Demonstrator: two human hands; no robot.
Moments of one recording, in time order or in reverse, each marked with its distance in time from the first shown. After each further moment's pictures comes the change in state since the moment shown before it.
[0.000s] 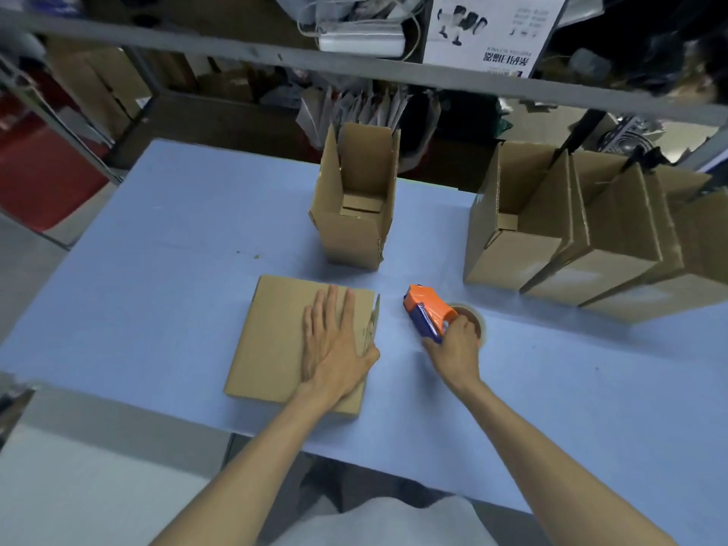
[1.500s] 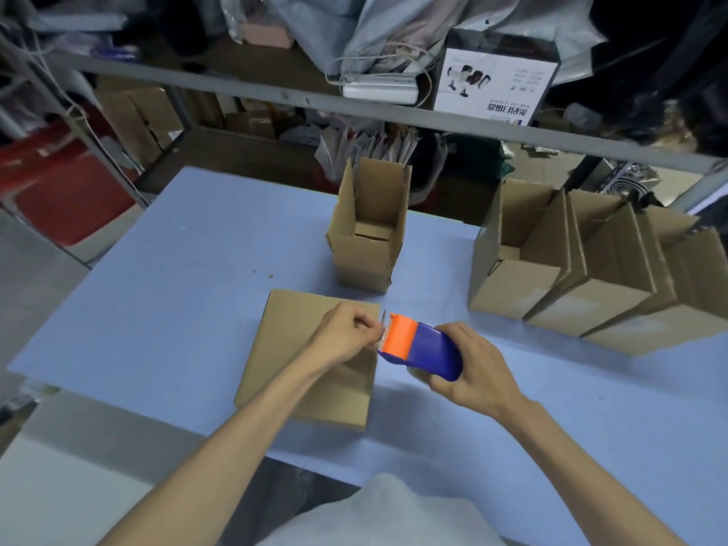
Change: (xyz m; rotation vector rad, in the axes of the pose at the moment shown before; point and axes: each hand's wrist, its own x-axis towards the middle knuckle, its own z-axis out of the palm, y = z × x) left_hand 0.017 0.007 -0.084 -0.758 -0.249 -0.098; right_hand -0.030 -0.014 -0.065 -0.088 -0.039 -0.715
